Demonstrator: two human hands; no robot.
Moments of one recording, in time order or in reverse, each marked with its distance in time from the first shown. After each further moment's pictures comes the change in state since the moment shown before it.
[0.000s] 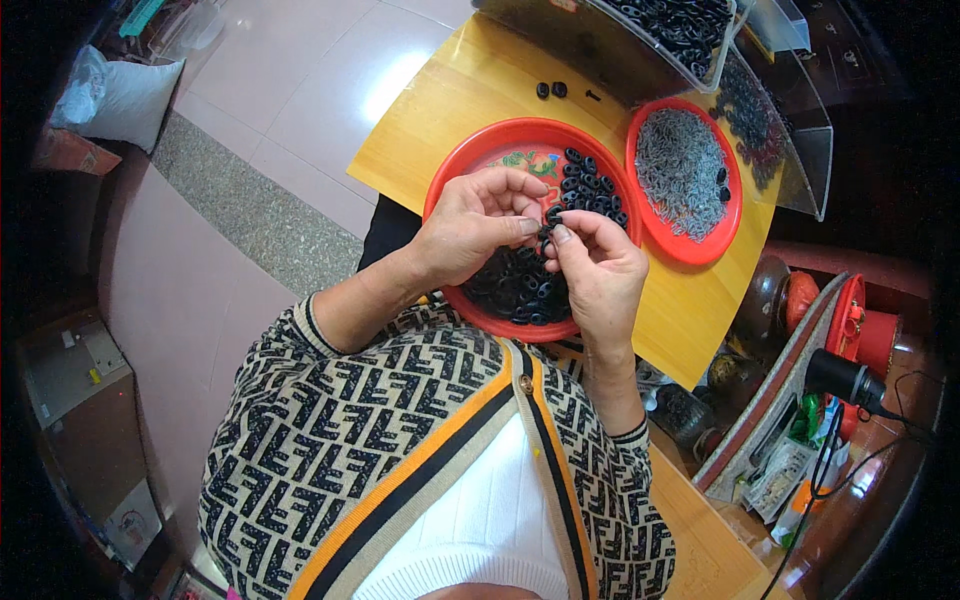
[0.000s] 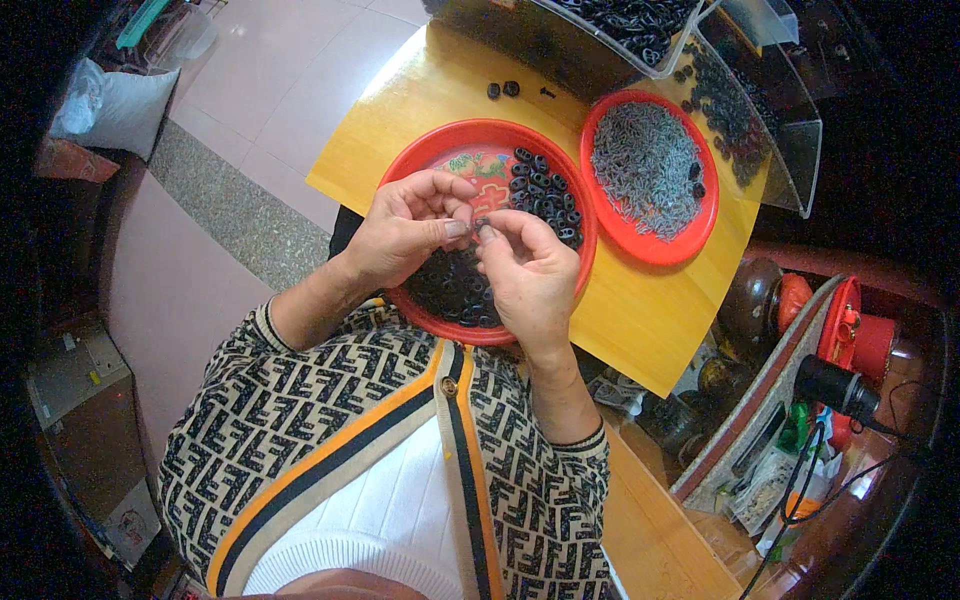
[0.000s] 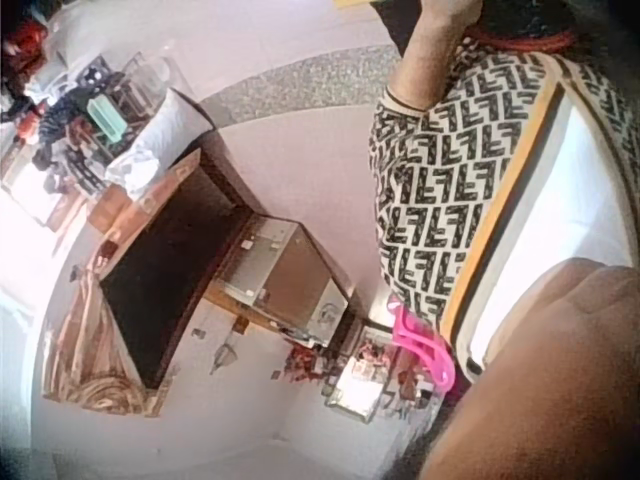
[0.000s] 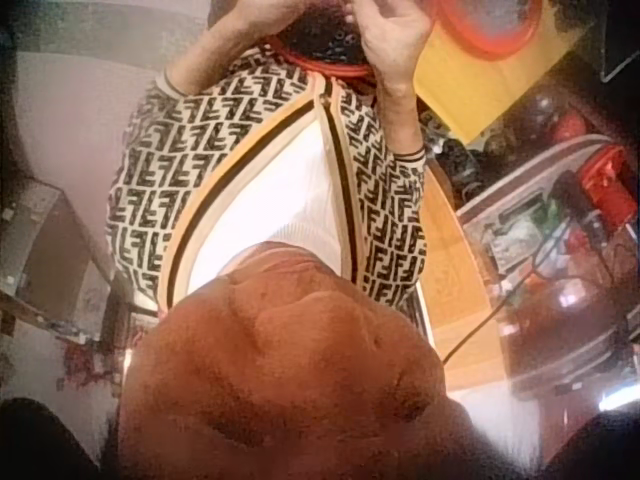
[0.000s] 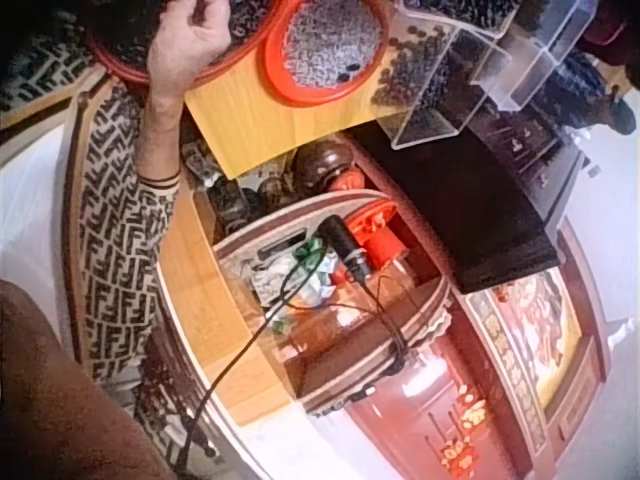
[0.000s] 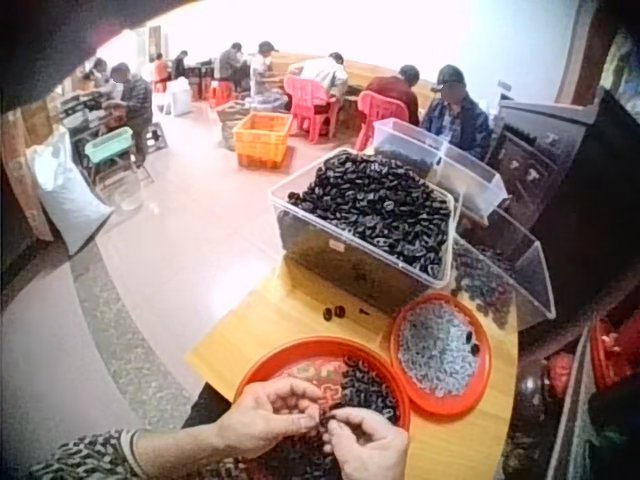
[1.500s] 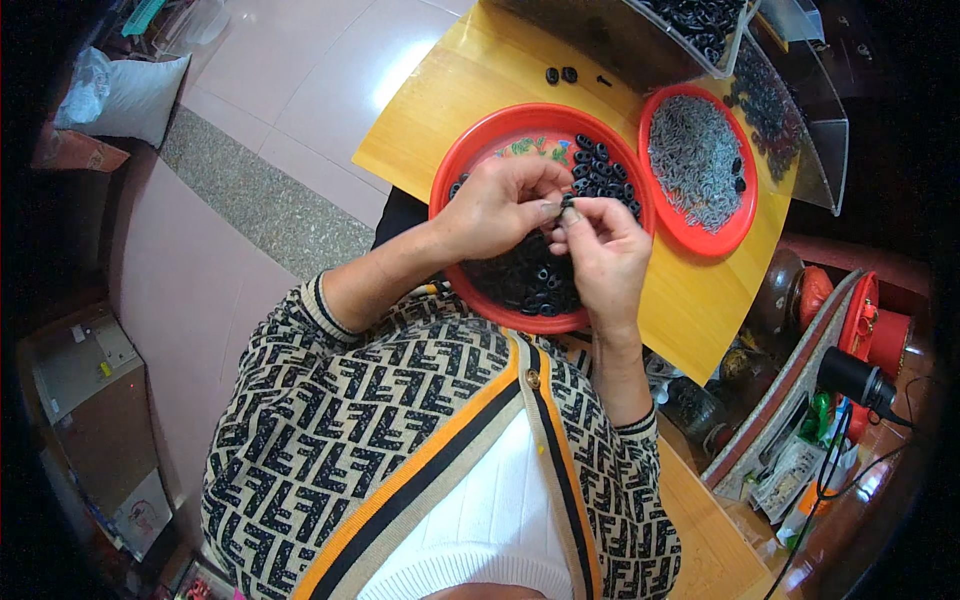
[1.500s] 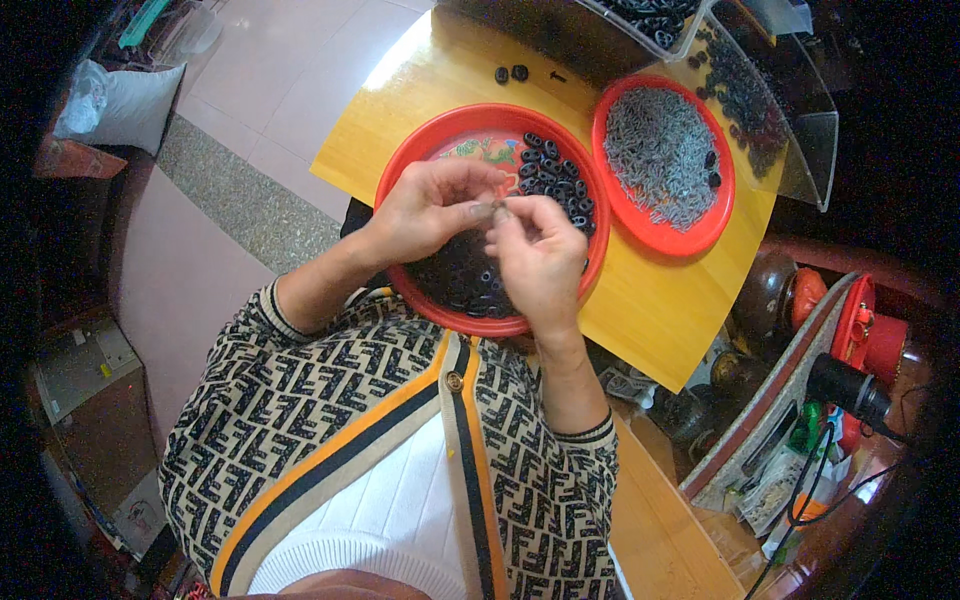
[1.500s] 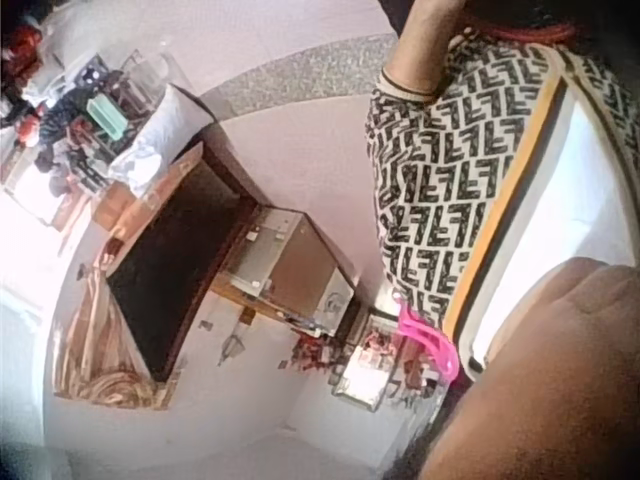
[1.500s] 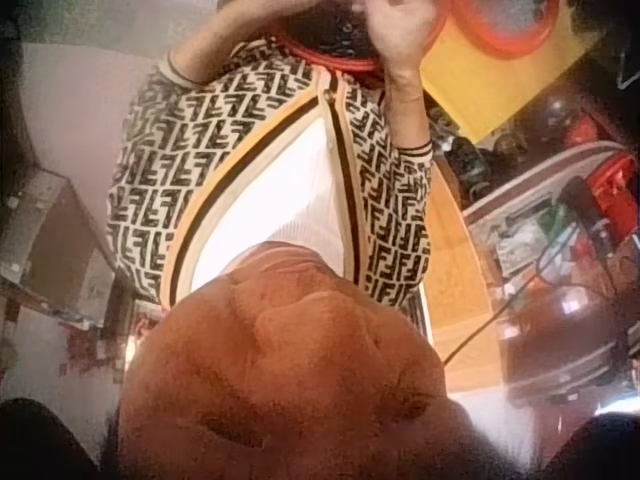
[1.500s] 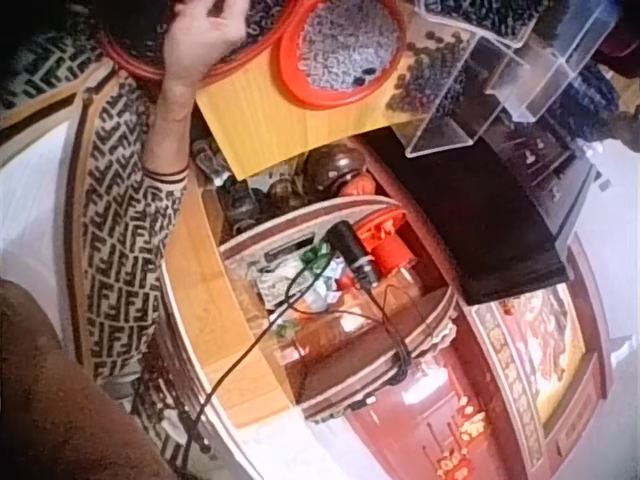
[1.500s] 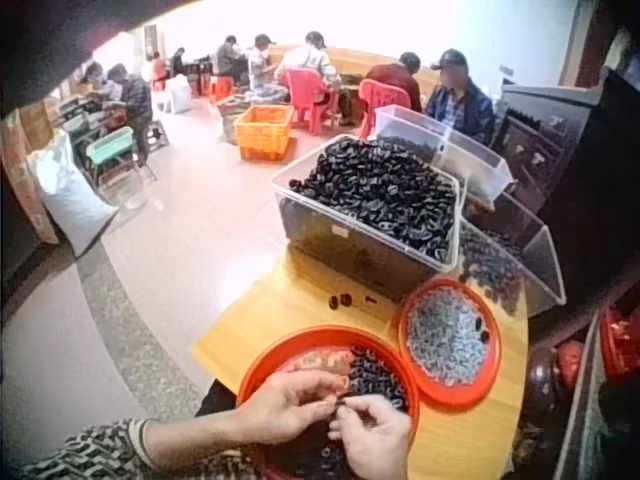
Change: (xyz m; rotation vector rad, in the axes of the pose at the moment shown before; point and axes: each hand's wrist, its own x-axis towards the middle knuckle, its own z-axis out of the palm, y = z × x) left_hand 0.018 -0.010 0.000 0.503 -0.007 0.045; right_hand 0.010 0.020 -0.006 -0.017 0.021 -0.050
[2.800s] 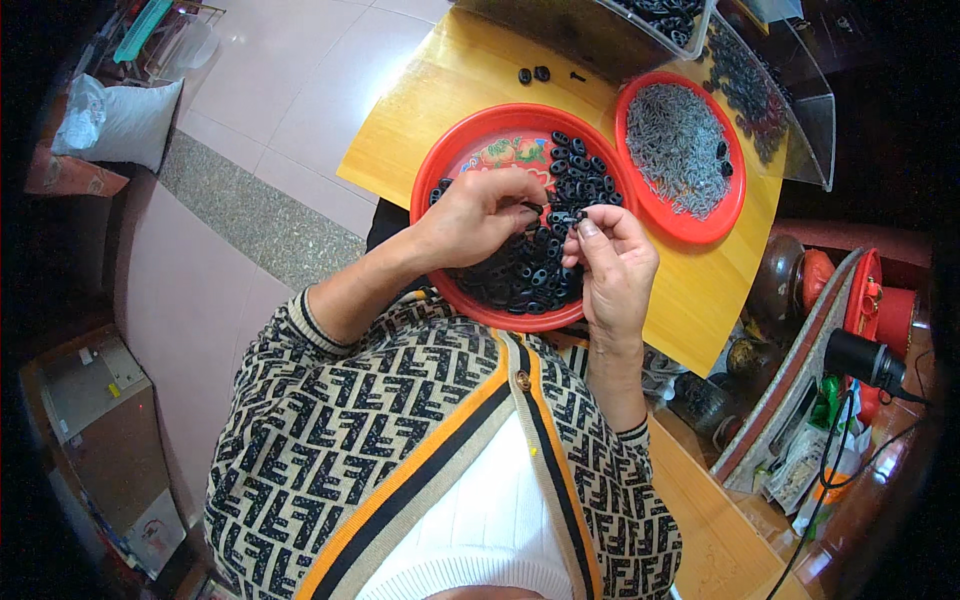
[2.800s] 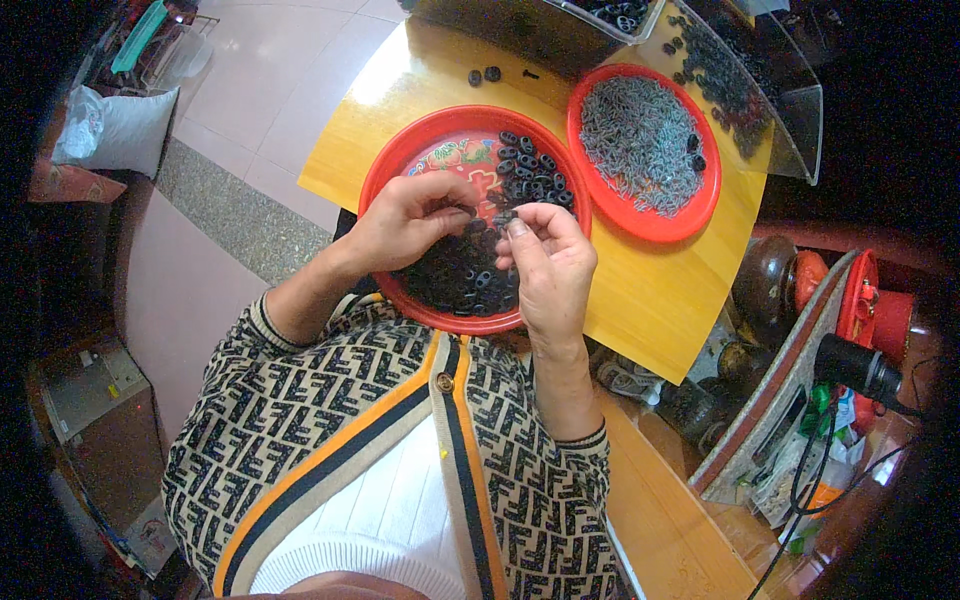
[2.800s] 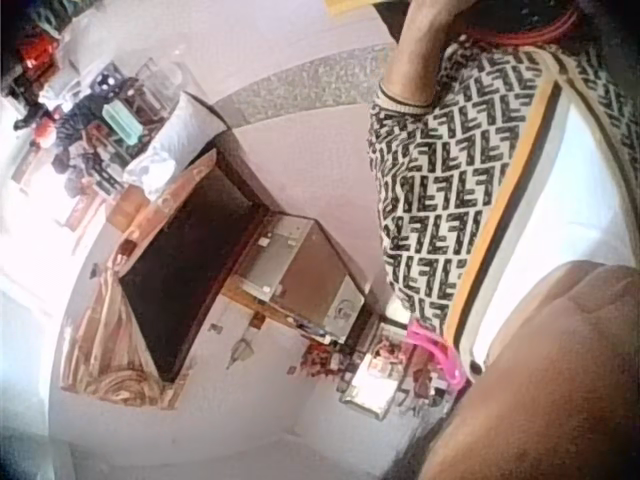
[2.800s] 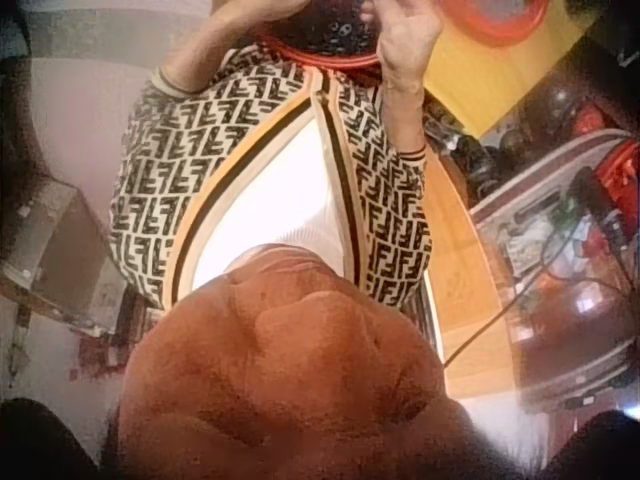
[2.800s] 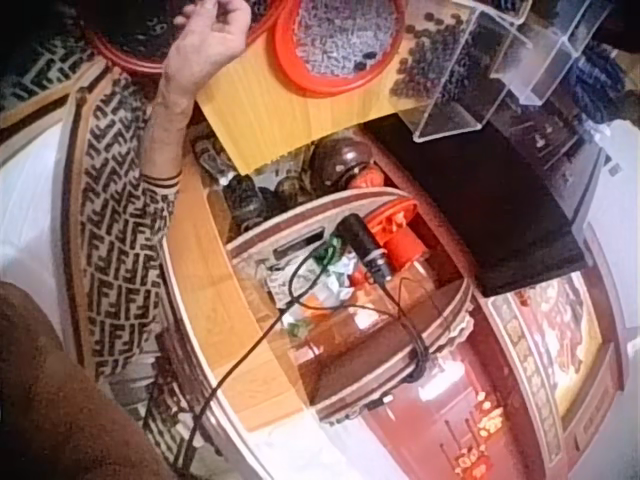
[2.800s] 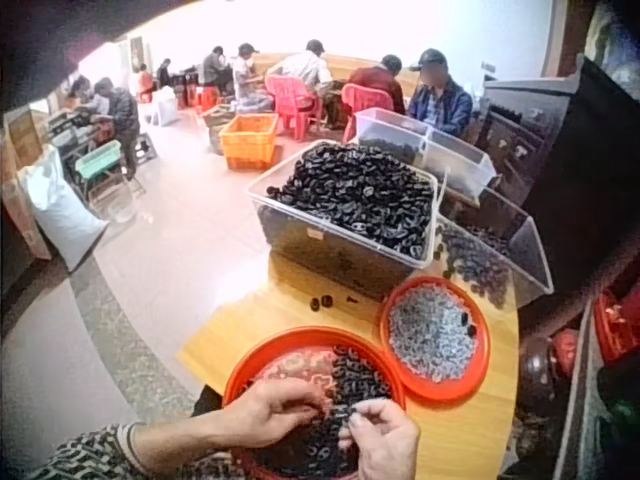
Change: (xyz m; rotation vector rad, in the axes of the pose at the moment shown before) left_hand -0.004 0.003 0.003 0.368 -0.074 0.143; right_hand -0.011 0.003 -0.026 0.314 0.034 0.059
